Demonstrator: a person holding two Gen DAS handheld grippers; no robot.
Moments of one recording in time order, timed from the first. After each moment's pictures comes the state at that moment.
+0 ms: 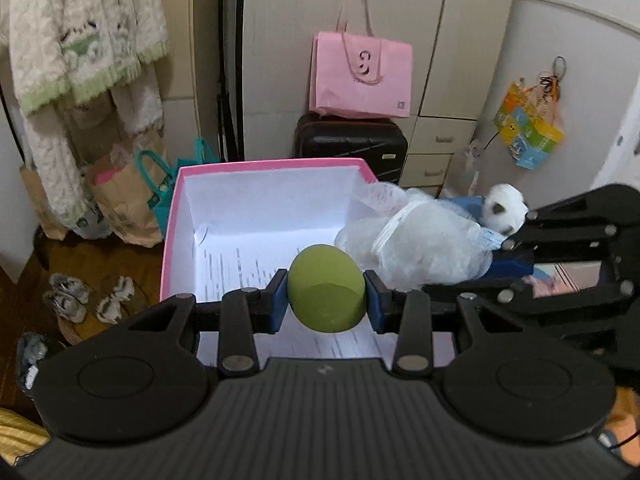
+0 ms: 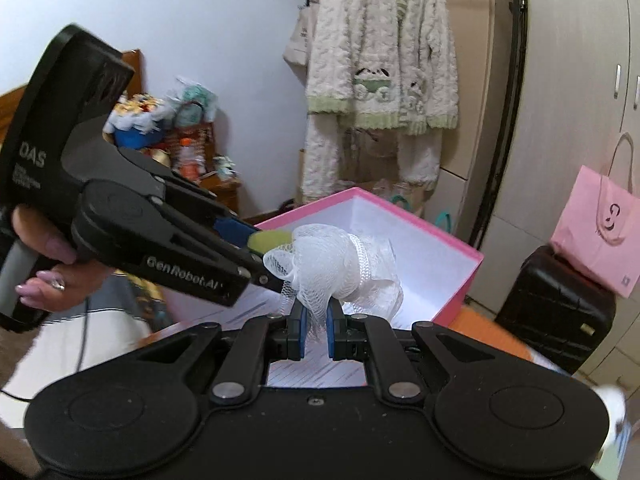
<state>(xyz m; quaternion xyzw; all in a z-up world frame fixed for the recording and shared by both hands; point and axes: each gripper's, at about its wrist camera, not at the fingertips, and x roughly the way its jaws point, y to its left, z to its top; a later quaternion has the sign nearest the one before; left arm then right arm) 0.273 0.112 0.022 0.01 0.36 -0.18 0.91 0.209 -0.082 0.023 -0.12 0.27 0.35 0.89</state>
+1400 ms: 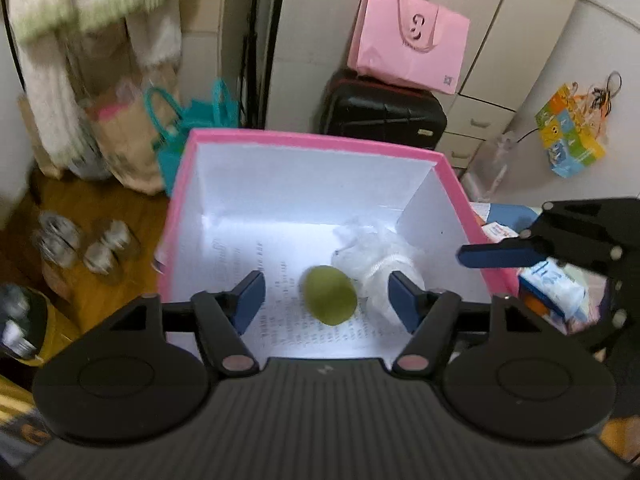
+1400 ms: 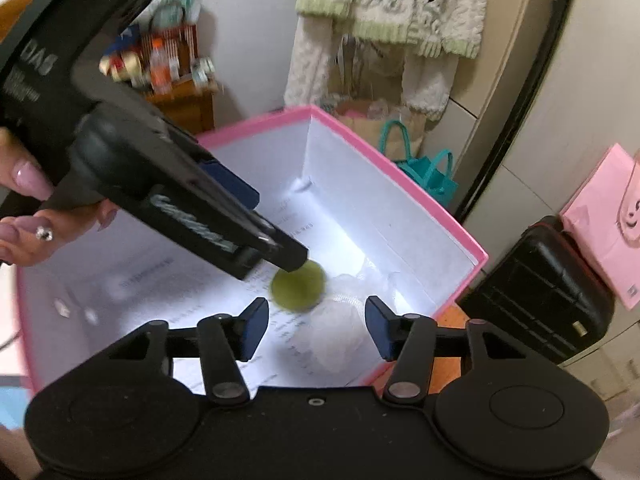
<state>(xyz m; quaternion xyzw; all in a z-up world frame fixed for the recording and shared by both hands) 0.348 0.124 -0.013 -0.03 0.43 -0.14 0.89 0.324 -0.045 0.006 -0.21 0.38 0.35 0.83</state>
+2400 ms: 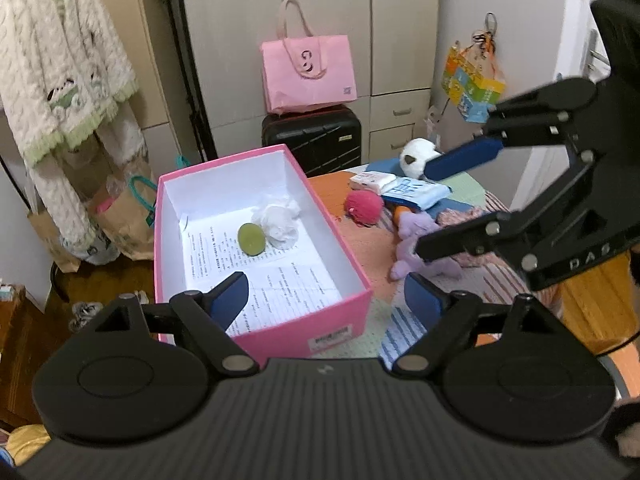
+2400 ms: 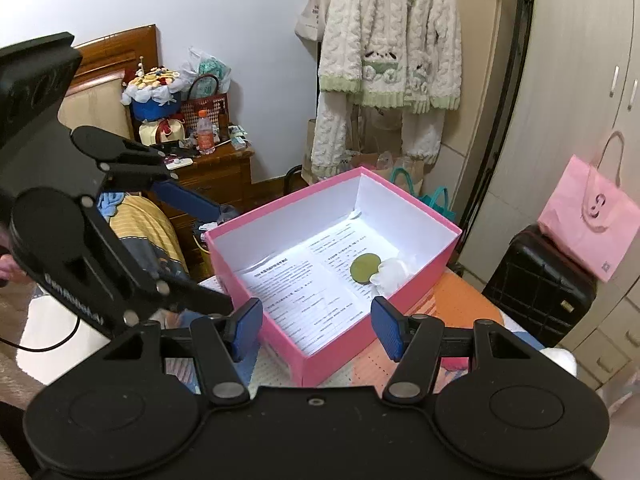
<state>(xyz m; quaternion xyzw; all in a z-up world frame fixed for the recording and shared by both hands) 0.114 0.069 0.082 0.10 0.34 -0.22 0.91 0.139 -0.112 0.106 -0.15 0.32 0.35 0.87</state>
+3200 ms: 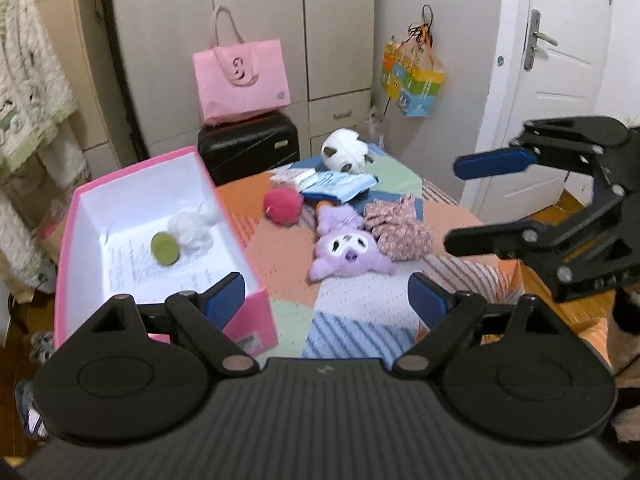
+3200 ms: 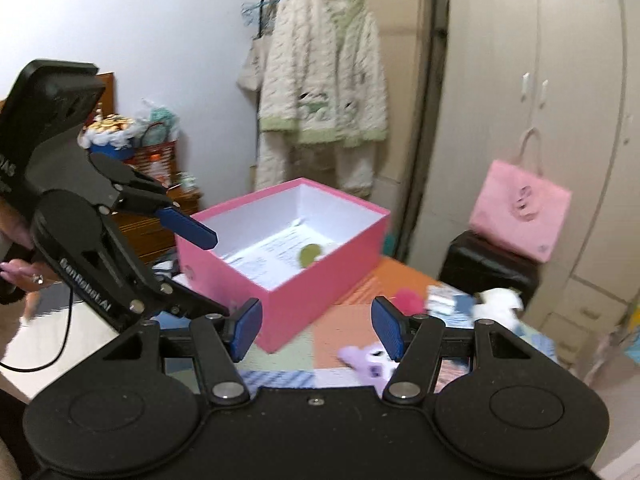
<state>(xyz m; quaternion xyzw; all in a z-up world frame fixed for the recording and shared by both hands) 0.097 0.007 0.039 0.11 0.32 -0.29 0.90 0.052 -0.190 0.057 -0.11 0.23 0.26 0.93</state>
